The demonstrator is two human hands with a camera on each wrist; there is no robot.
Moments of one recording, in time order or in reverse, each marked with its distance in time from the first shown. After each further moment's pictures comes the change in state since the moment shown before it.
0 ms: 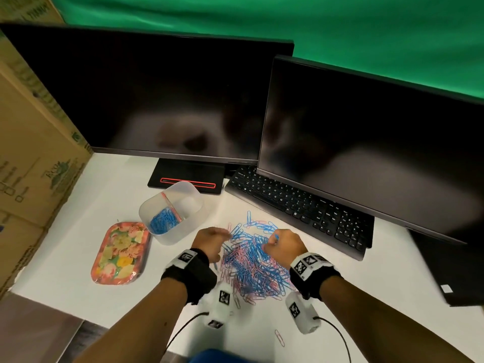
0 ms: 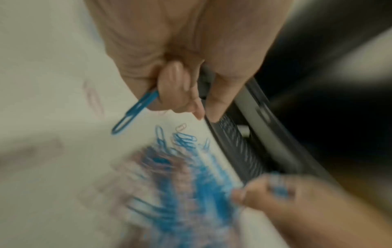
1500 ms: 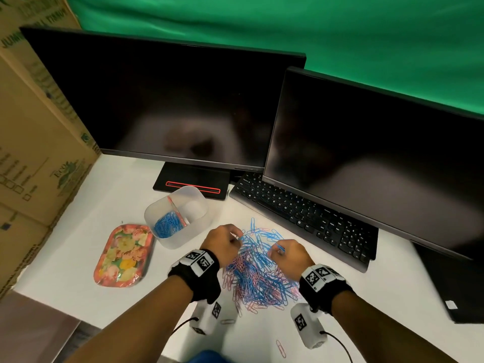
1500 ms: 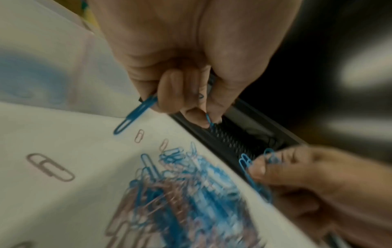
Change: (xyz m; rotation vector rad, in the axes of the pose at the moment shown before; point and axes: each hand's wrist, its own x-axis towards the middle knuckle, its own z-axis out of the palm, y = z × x) left_hand -0.013 0.016 0.003 0.586 -0.039 0.425; right_hand 0.000 0.011 -0.002 0.089 -0.053 -0.171
